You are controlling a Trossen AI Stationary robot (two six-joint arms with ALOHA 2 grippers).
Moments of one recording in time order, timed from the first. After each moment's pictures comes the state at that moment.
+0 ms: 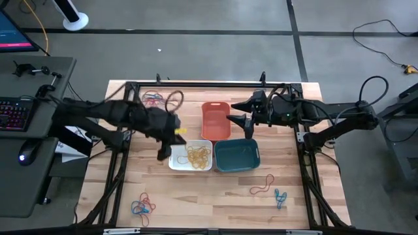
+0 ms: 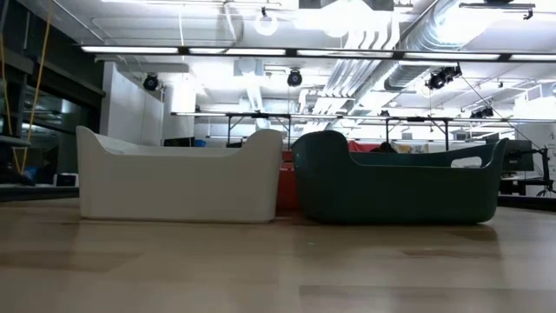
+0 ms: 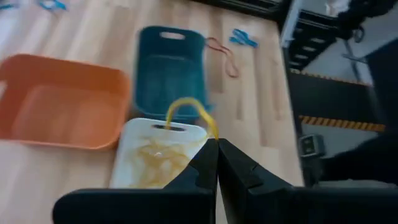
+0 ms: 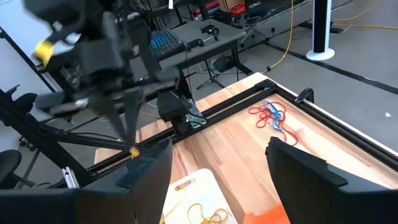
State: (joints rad) left arm -0.16 1.28 1.41 -0.87 0.00 -0.31; right arm 0.11 1.23 1.33 -0.36 0.33 0.42
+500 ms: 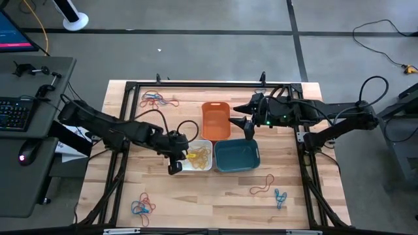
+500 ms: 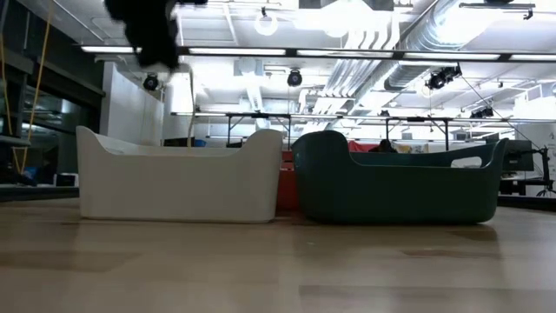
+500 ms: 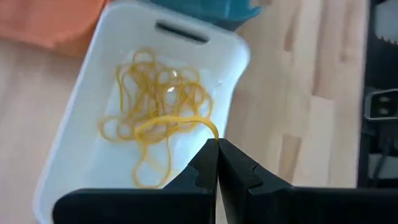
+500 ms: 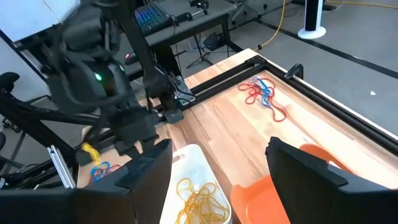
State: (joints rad) left arm -0.25 1.38 1.06 -0.69 -0.05 -0.52; right arm 0.11 1.23 1.33 -0.47 0.33 0.45
